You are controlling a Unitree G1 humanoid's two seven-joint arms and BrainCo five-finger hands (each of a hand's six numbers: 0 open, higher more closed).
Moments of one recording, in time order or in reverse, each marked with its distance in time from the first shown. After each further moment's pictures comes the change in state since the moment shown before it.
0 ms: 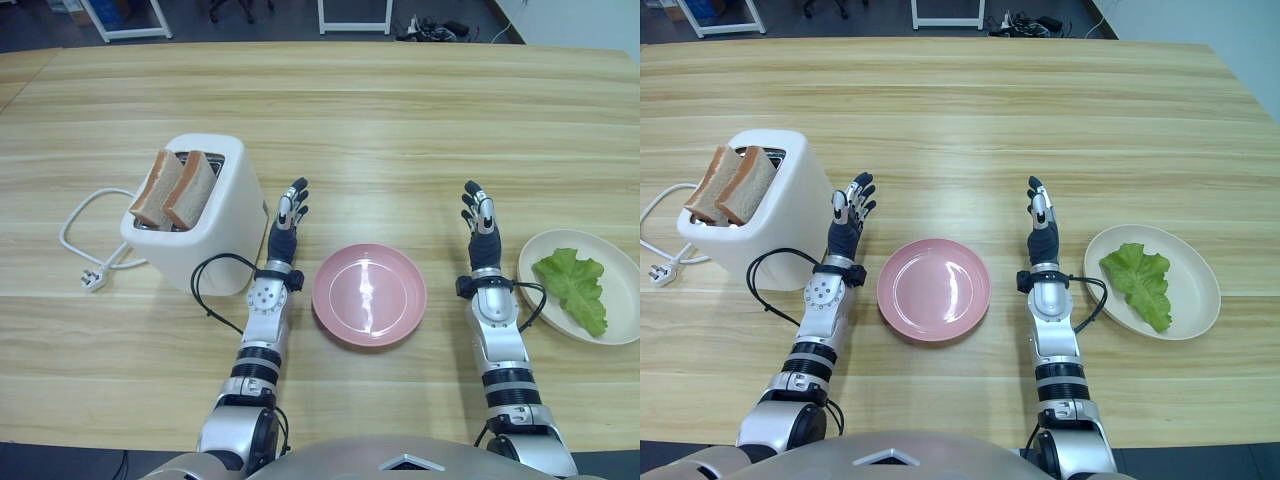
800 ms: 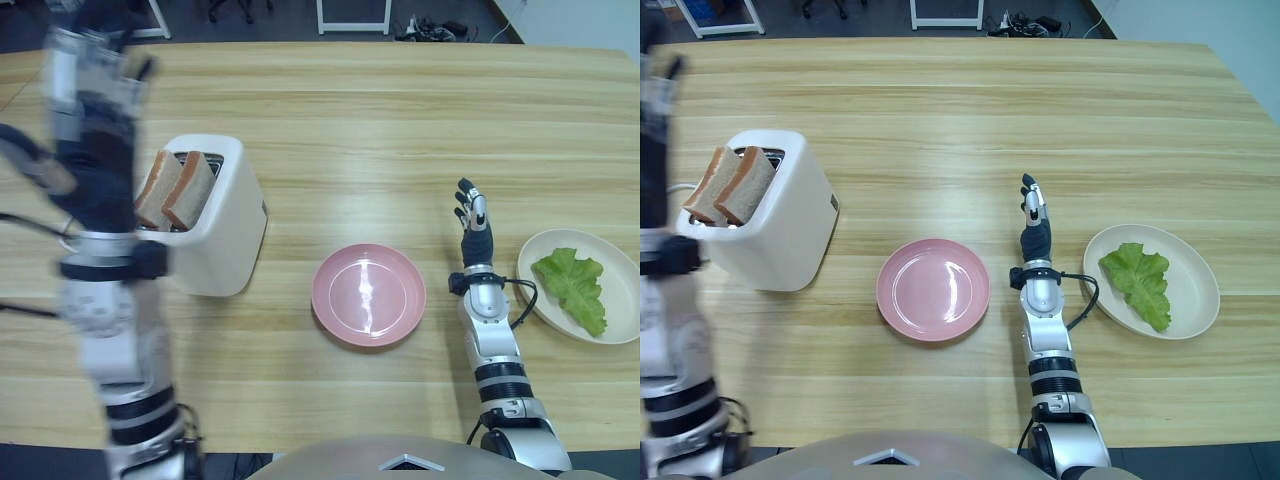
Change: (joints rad) left arm 0.219 0.457 0.388 -1.110 -0.161 0.397 -0.028; right arm -0.022 0.035 0.021 0.045 -0.007 -0.017 -0.020
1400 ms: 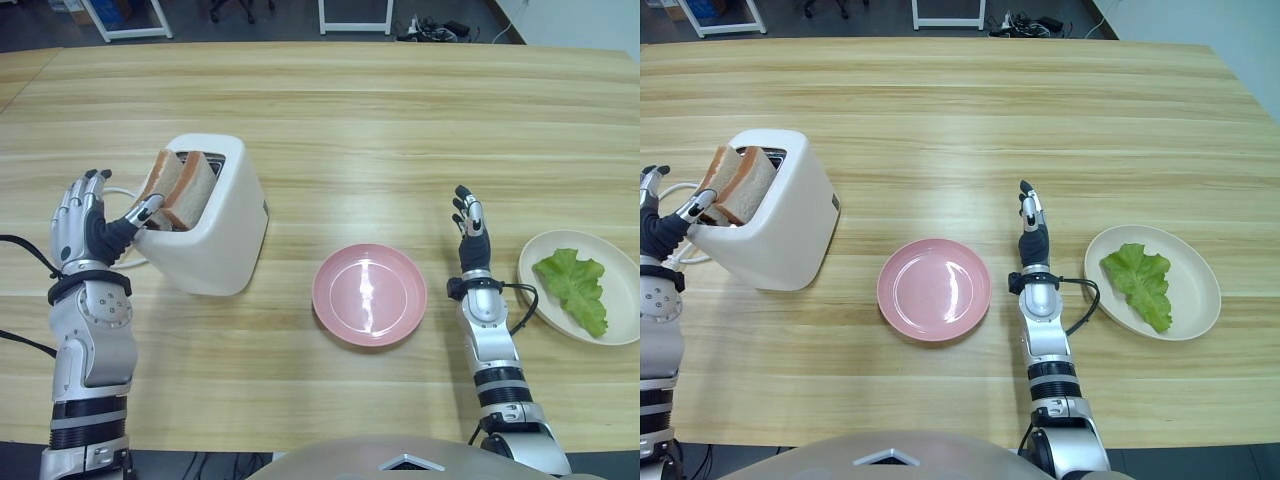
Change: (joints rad) left arm 0.115 0.173 -0.196 0.414 0.827 0.357 0.168; right arm 0.026 -0.002 -0.005 -0.016 -0.011 0.008 0.000
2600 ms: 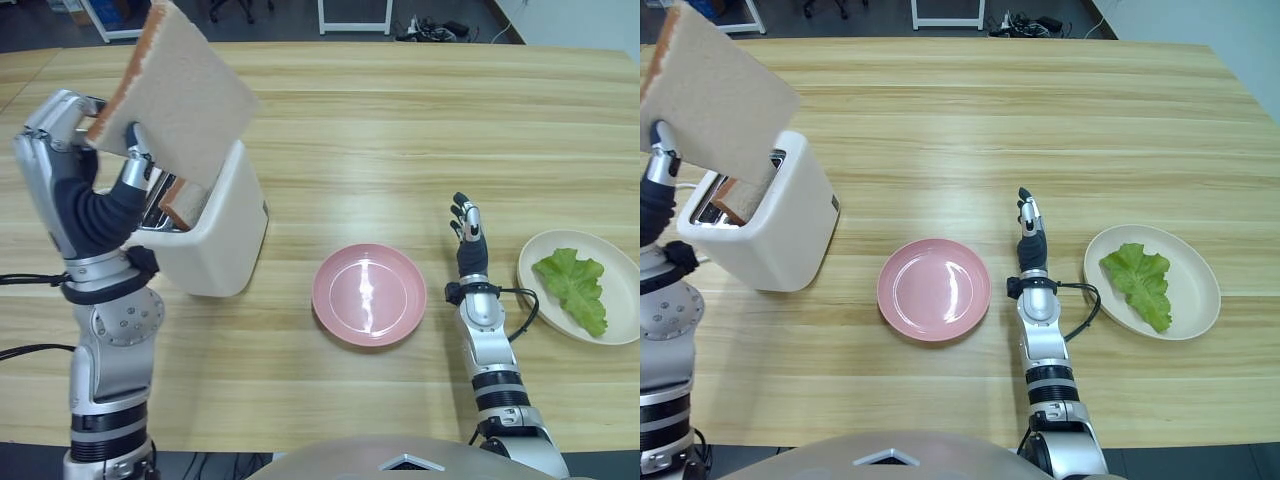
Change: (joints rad) left arm -0.006 -0.153 -0.041 -0.316 -0.339 -0.528 0.345; right arm 0.018 0.013 -0.003 0.006 0.001 0.008 0.000
